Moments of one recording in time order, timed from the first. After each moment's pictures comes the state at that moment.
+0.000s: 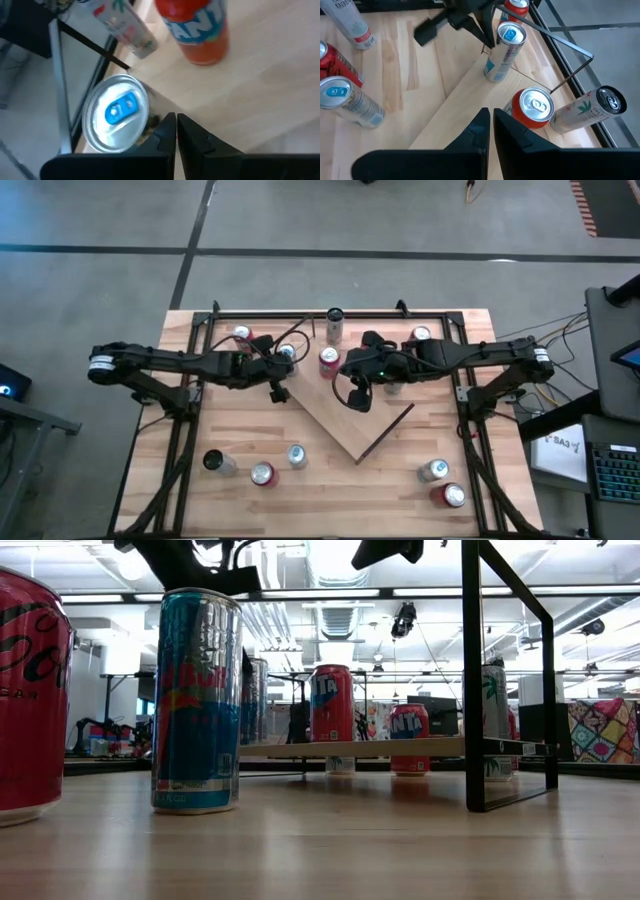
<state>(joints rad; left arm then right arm) 0.03 1.34 0.97 -0.53 -0.51 0.02 0.07 1.52 1.55 -0.77 0.29 0.13</state>
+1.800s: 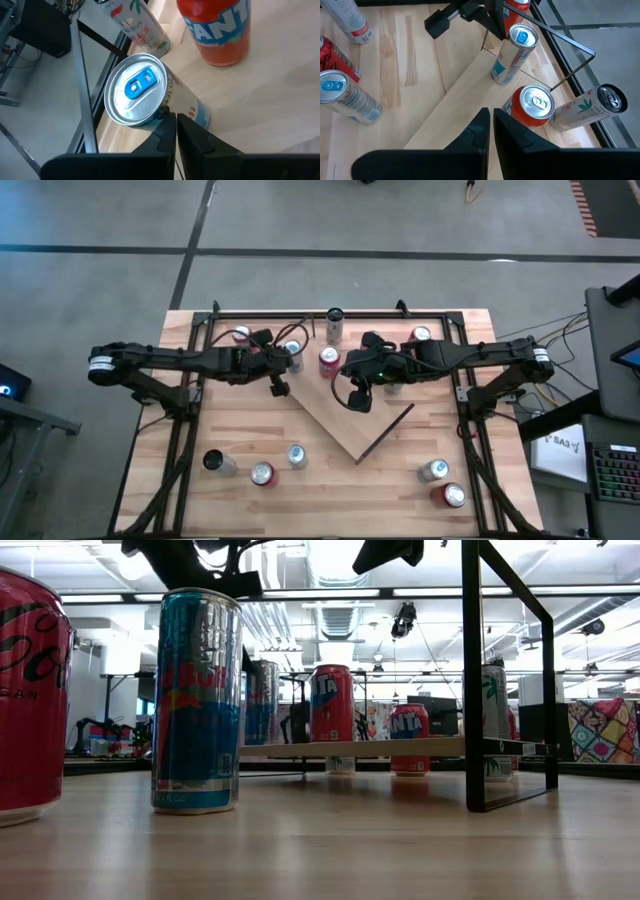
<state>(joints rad) 0.10 1.34 0.97 -0.50 -0.53 0.07 0.07 1.52 1.53 -0.77 0.29 0.12</state>
